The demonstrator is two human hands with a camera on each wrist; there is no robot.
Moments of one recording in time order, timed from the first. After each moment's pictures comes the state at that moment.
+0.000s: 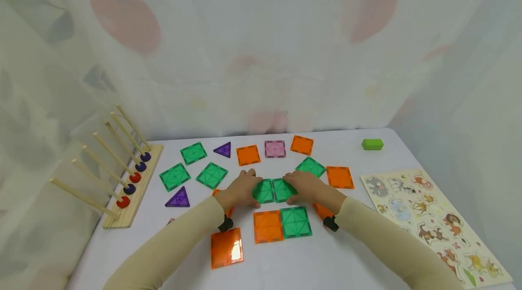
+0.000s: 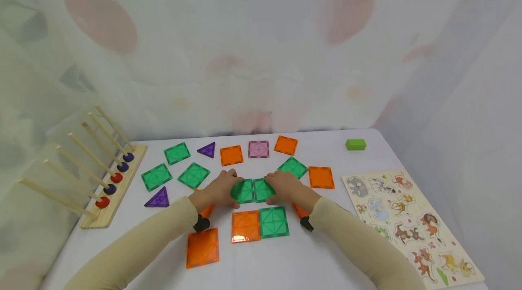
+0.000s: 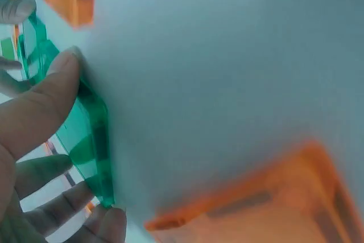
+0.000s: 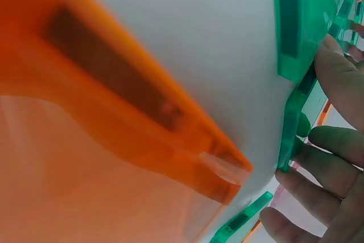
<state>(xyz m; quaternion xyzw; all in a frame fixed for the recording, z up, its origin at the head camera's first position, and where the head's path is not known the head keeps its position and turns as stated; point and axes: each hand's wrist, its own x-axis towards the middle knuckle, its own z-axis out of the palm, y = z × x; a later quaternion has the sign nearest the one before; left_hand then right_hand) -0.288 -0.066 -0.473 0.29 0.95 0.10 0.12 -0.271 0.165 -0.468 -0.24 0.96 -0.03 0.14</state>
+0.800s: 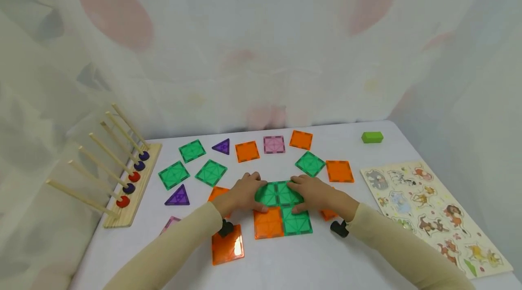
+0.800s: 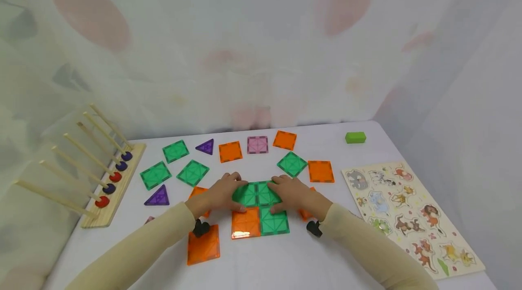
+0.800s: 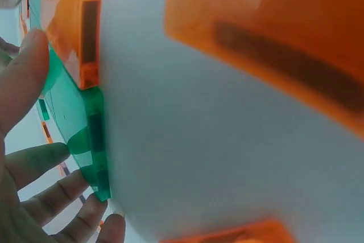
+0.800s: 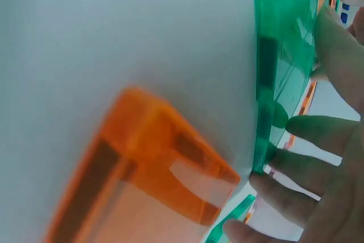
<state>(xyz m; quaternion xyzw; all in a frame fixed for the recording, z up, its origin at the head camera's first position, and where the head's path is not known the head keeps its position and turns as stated) -0.273 -0.063 -0.476 0.32 0.93 0.11 0.15 -0.241 0.181 -0.467 -0.26 0.95 -0.05 0.17</state>
